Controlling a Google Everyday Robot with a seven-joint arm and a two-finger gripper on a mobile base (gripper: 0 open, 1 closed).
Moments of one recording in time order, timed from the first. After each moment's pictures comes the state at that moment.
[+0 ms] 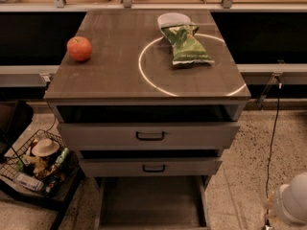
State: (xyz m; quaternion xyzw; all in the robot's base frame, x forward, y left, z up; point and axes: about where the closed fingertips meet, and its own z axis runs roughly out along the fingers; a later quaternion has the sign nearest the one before) arm 0.340 -0.367 0.560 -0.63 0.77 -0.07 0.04
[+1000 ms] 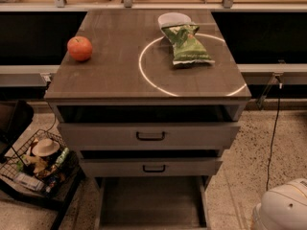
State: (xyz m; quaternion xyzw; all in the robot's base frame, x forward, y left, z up) arm 0.302 -0.337 0.474 -0.72 0.69 -0.01 -0.02
